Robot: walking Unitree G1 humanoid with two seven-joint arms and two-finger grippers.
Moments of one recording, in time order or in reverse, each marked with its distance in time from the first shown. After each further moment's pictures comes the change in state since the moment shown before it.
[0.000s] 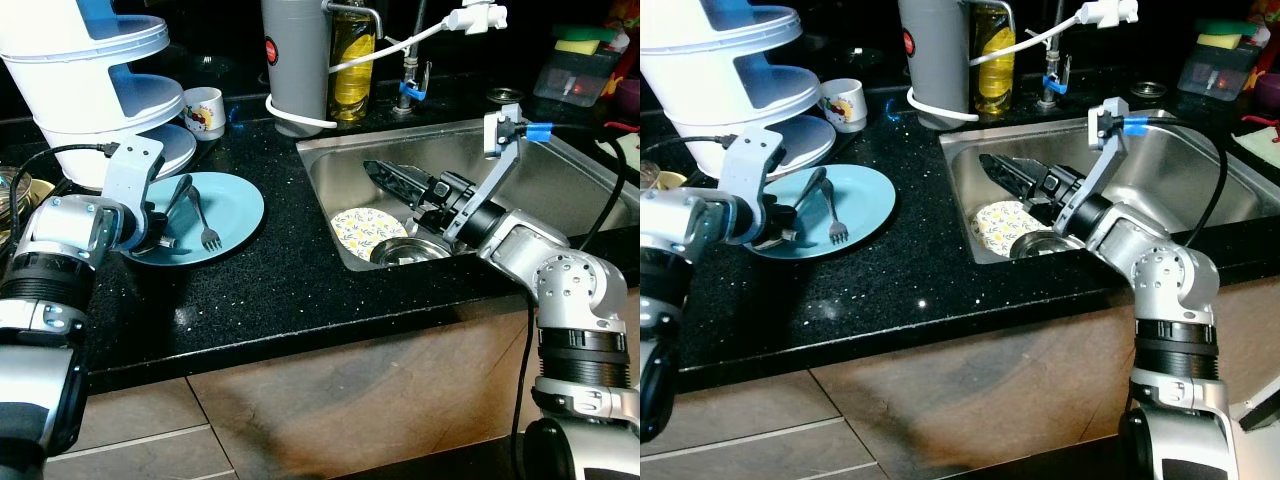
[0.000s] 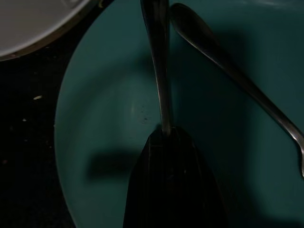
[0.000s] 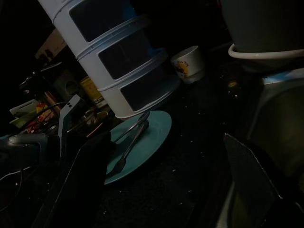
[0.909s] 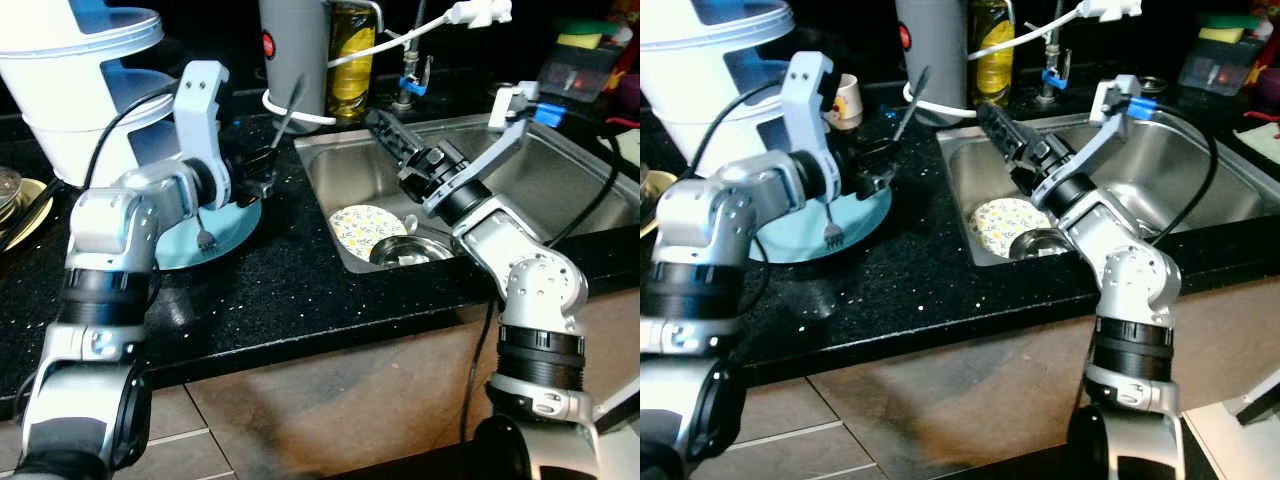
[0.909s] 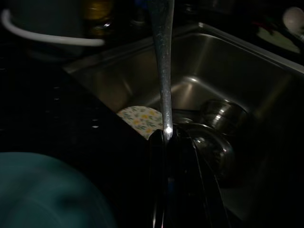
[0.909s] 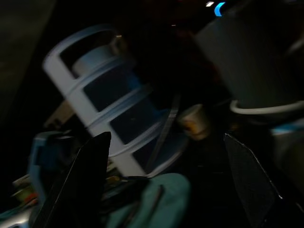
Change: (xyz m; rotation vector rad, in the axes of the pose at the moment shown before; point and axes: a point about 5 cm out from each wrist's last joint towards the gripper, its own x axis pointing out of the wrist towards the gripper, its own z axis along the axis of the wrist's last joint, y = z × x) left arm -0.047 -0.101 0.065 -0.147 -0.527 -0.576; right arm 0.025 0.039 0.011 0.091 -0.282 -0.009
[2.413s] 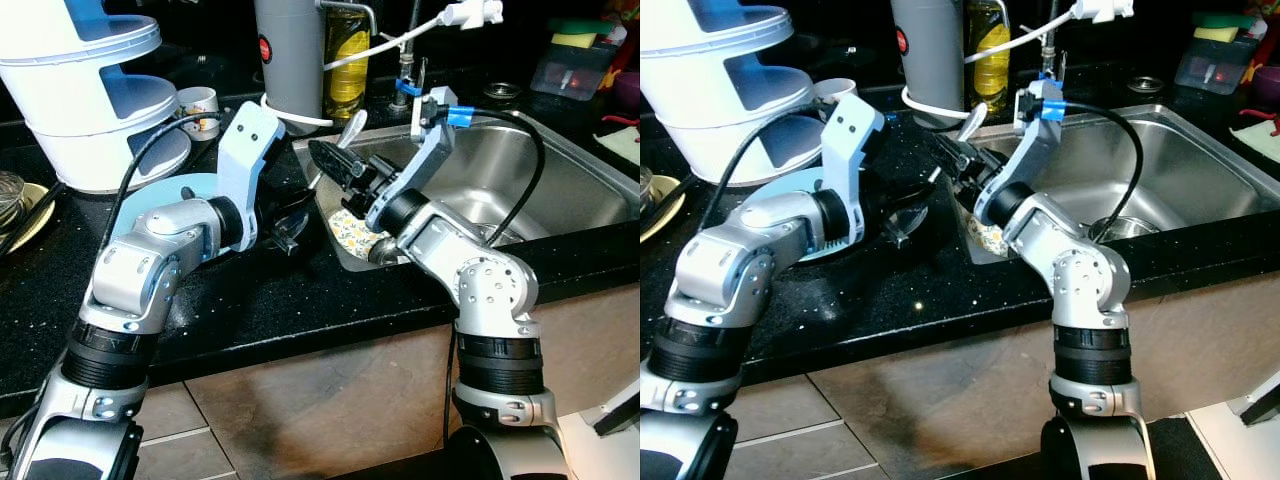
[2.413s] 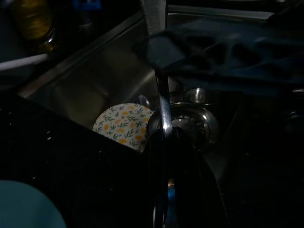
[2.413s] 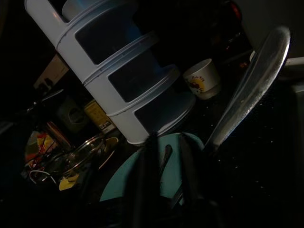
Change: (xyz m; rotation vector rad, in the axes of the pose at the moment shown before) left arm -0.009 -0.045 -0.019 0.261 0.010 -0.170; right arm 0.018 0.020 -0.040 -0.024 0.187 -0.050
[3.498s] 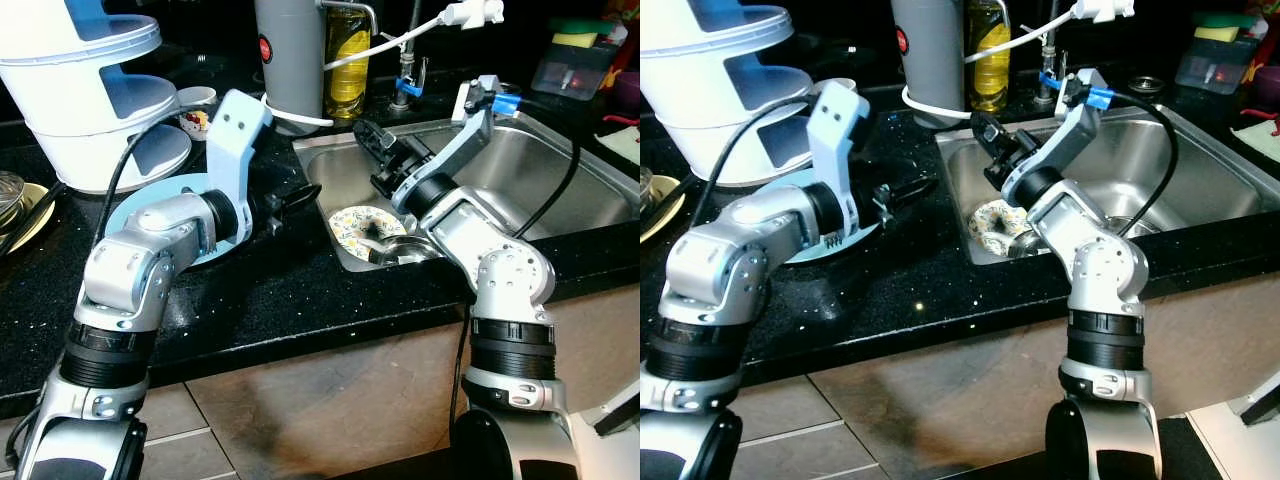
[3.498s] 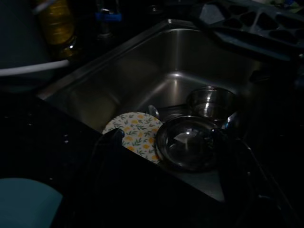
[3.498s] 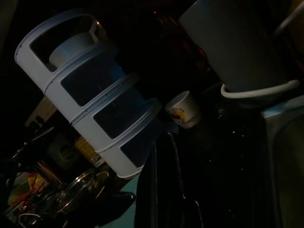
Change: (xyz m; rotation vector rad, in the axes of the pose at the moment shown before) left arm -0.003 0.011 0.007 -0.055 -0.043 0.081; right arm -0.004 -0.019 0.028 0.044 -0.129 -0.064
